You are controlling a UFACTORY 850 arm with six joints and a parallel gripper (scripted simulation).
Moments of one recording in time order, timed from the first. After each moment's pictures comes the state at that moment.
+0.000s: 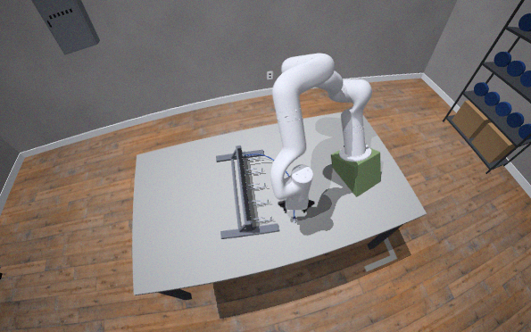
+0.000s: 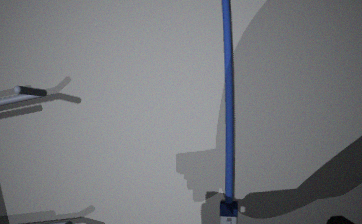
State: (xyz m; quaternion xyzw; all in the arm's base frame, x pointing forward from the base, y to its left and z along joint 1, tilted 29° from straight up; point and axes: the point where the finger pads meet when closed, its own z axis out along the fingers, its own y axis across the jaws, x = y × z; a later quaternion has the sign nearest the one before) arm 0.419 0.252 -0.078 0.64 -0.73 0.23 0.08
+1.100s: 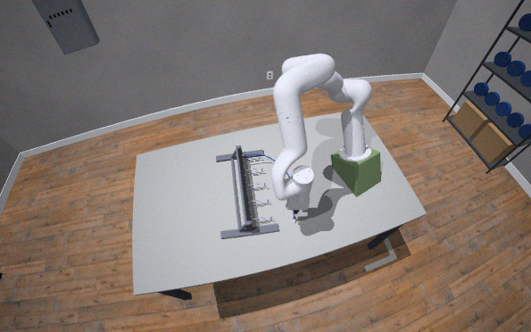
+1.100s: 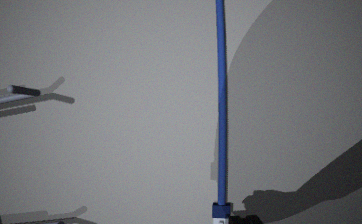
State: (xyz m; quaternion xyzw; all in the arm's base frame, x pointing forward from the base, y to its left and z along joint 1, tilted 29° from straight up) arm 0.414 0.252 -0.079 0.64 -0.73 0.23 0.09
